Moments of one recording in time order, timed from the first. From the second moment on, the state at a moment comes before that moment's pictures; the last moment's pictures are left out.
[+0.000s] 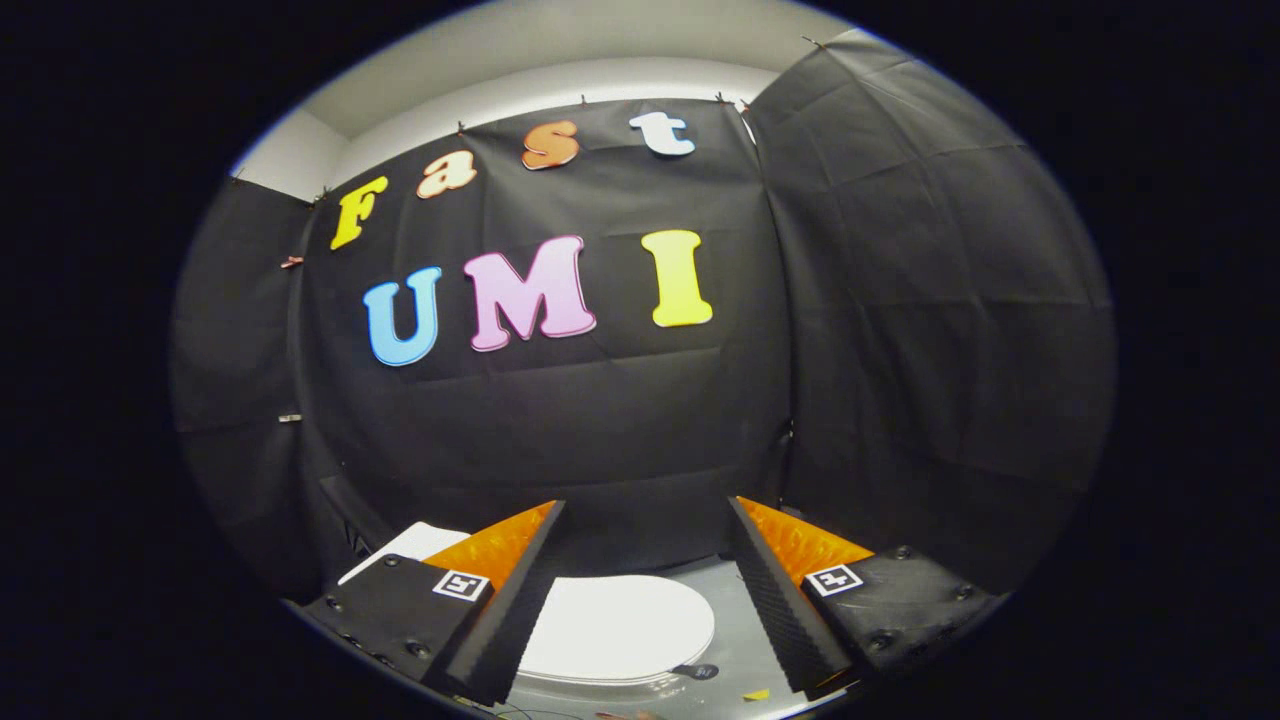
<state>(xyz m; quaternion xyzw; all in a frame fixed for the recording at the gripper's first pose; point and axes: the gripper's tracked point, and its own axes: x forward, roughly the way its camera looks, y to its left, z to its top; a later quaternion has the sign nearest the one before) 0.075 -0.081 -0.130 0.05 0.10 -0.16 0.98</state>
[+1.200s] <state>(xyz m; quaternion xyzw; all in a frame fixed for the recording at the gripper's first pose) 0.048 -0.195 -0.504 0.36 0.26 -0.29 0.85</state>
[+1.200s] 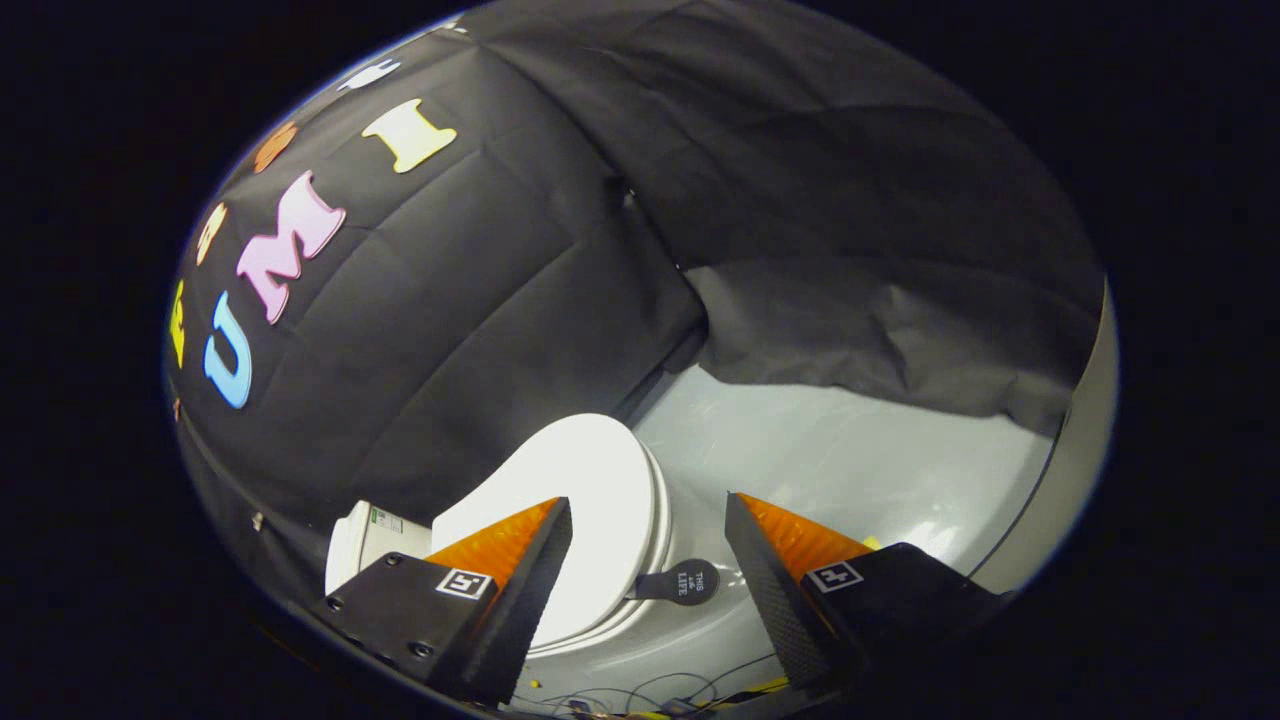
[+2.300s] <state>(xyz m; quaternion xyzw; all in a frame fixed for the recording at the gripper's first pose) 0.059 -0.164 -0.610 0.63 0.23 -0.24 0.71</state>
